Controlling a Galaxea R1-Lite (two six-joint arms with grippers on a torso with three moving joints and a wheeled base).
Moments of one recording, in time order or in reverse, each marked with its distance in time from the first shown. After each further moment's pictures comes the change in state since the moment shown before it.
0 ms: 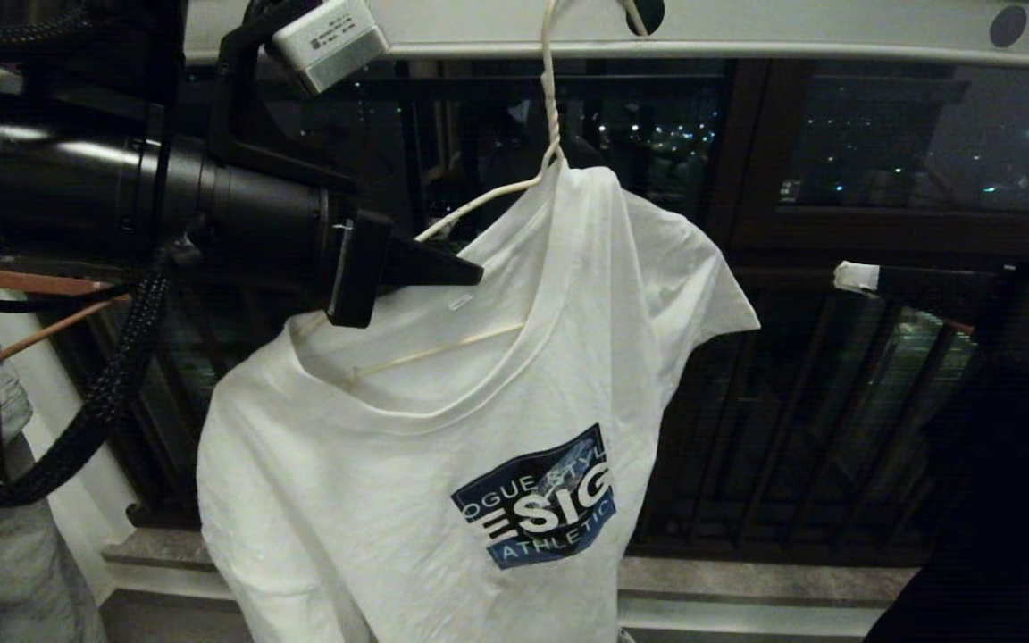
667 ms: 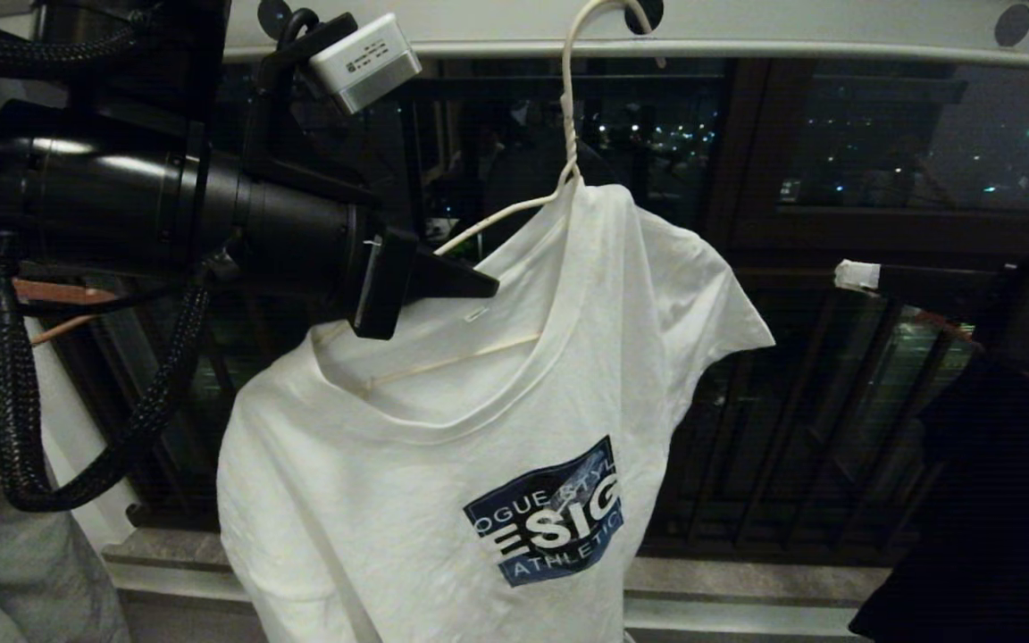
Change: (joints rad) left arm -0.022 0.023 -0.003 0.001 0.014 0.001; right arm 0.000 -0.001 -0.001 0.000 0.000 0.000
